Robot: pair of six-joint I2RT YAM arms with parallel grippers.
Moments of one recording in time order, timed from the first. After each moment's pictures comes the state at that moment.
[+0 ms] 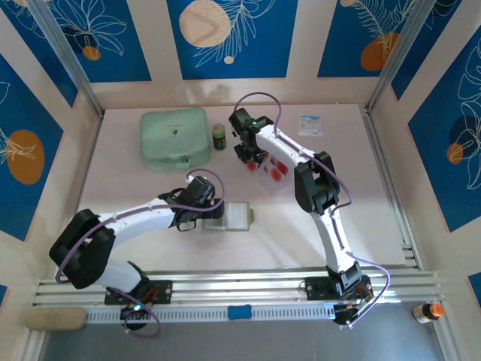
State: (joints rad) left arm -0.73 1.43 0.74 -0.35 -0.19 -0.63; right arm 0.57 2.30 2.05 -1.01 0.17 0.08
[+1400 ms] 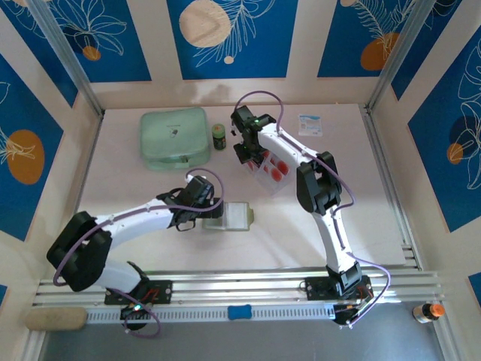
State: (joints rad) left arm -0.73 1.40 0.75 -0.37 -0.20 -0.62; right arm 0.56 2.27 2.05 -1.02 0.07 0.06
